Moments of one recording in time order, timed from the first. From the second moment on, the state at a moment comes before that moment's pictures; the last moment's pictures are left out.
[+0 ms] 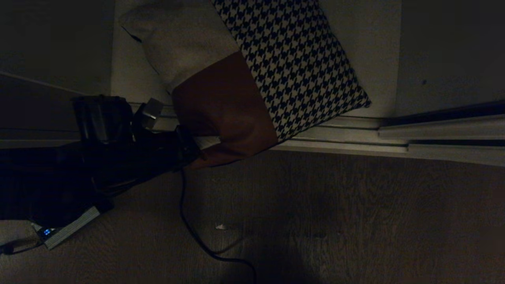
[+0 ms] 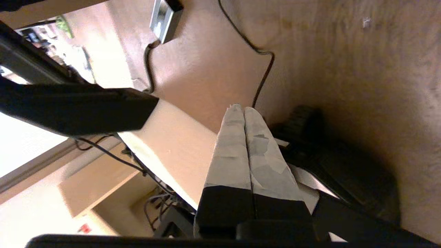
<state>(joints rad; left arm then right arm) -0.29 1.68 -0.89 -0.68 -0.50 -0.73 -0.07 0.31 -0.60 0.59 0.80 0.38</state>
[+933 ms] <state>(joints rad) -0.30 1.73 -0.93 -0.68 -0.50 -0.73 -0.07 0.64 -0.57 0.39 0.93 0.38</state>
